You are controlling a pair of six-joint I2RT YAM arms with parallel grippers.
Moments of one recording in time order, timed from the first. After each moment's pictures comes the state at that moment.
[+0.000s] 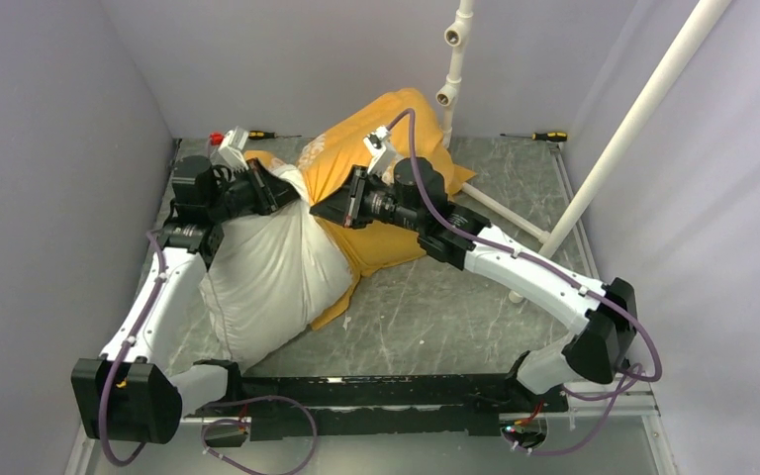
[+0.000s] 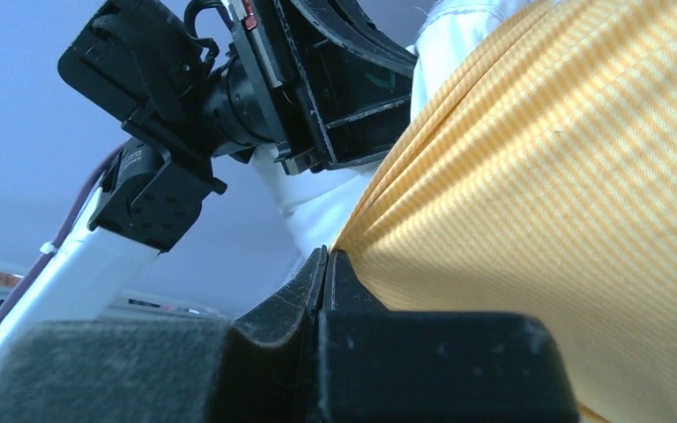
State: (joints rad) left arm -0.08 1.14 0.99 -0.05 0.74 -0.63; right arm 0.89 1.45 1.35 -0.01 -0.26 0.85
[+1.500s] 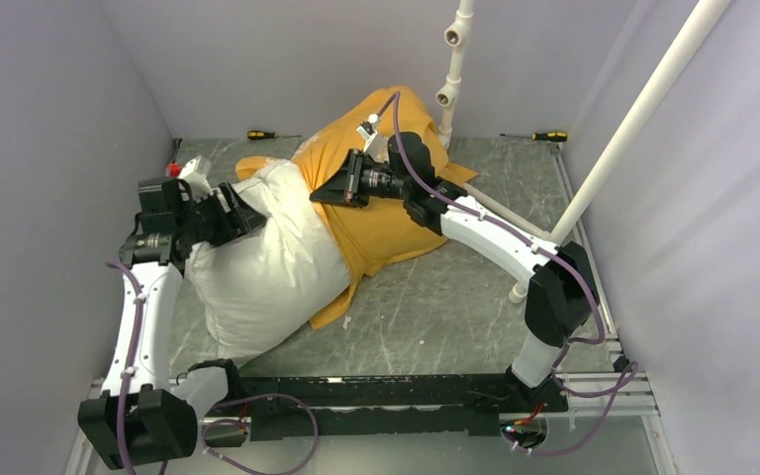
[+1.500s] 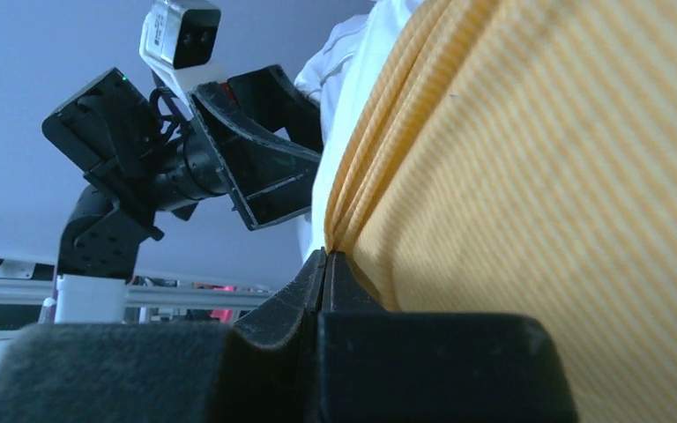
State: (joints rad) left arm 0.17 1.05 1.04 -0.68 0.54 -0.35; right arm 0.71 1.71 1.46 0.07 -0.59 0.99
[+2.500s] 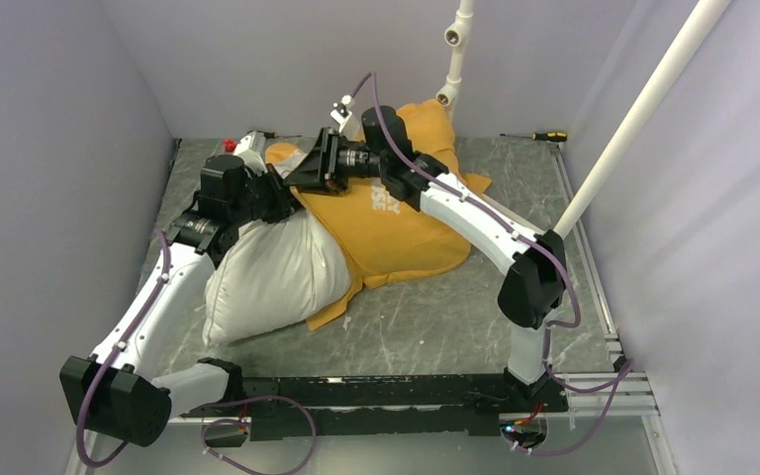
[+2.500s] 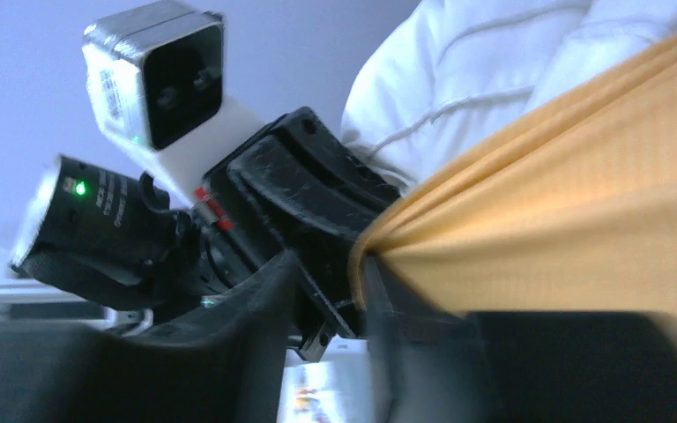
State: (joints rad) left arm -0.28 1.15 1.11 -0.38 0.31 -0.62; right arm 0.74 1.89 1.76 -0.05 -0.69 1.16
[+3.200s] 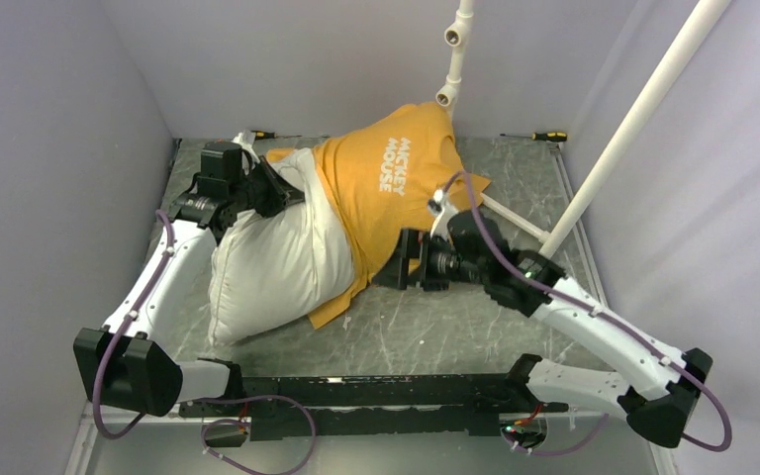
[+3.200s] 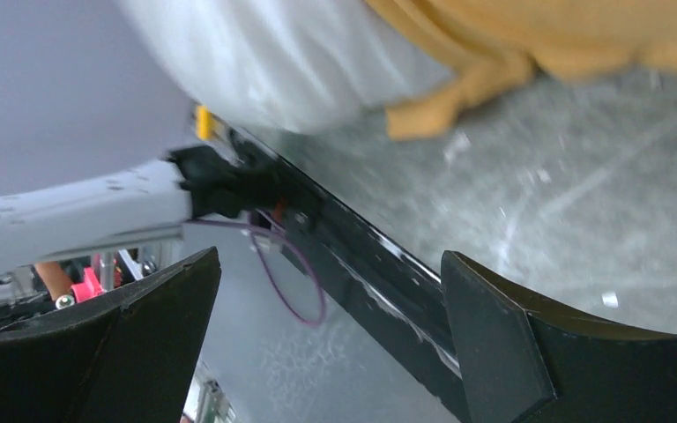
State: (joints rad) left arm -0.21 1.29 1.21 -0.50 0.35 -0.80; right arm 0.85 1.06 1.14 -0.60 -0.20 0.80
